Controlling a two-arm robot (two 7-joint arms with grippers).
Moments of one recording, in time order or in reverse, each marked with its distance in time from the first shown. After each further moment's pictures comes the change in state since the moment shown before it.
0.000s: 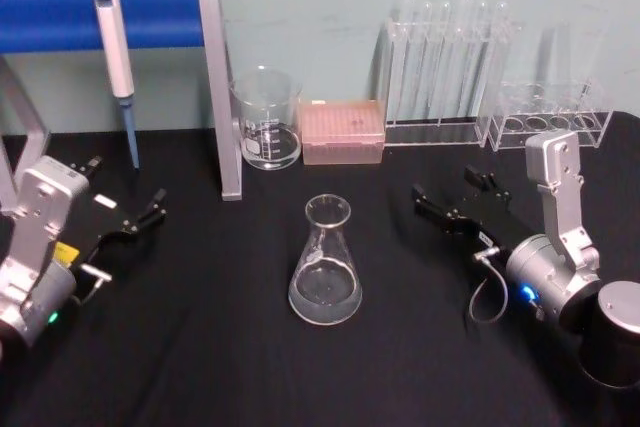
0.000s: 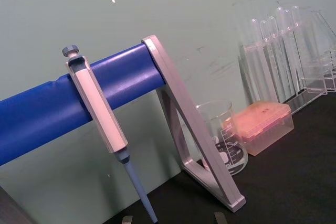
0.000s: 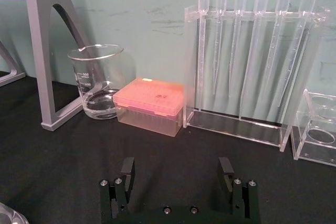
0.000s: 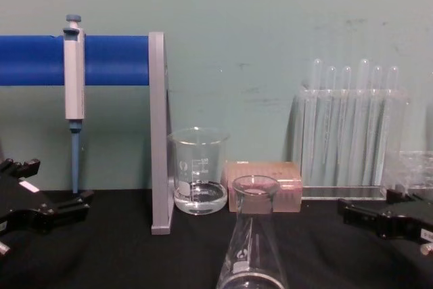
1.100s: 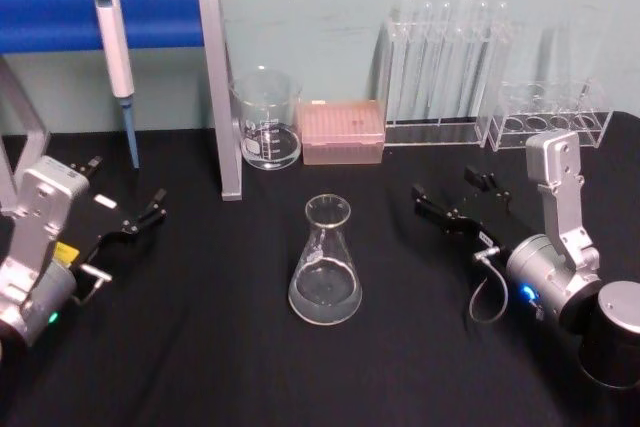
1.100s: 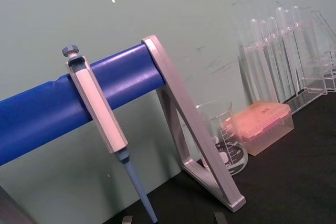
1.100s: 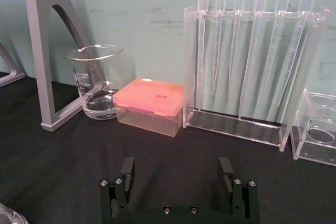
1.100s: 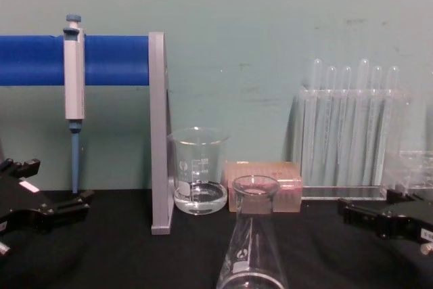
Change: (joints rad) left arm 0.000 0.000 0.000 0.000 0.000 0.000 0.000; right arm 0.000 0.000 0.000 0.000 0.002 0.000 -0.001
